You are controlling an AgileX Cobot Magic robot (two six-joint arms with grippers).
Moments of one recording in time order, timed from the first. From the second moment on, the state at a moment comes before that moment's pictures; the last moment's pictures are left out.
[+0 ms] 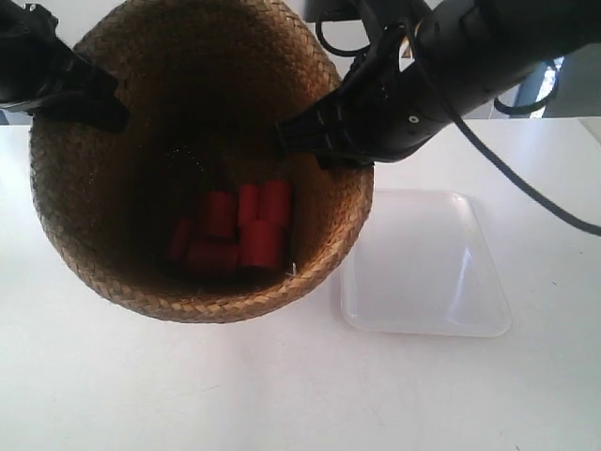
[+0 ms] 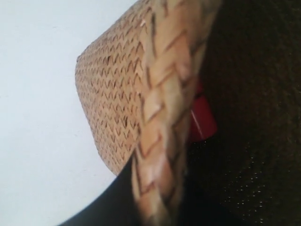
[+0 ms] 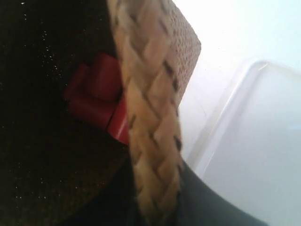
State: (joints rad) left arm -0.17 1.36 -1.31 -0.42 0.93 0.44; right arm 0.52 1.46 -1.27 0.01 0.73 0.15
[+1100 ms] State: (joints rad) left arm -0.24 1.29 -1.22 -0.18 0.88 0.16; right arm 0.53 1.41 -1.20 -0.08 0.69 0.24
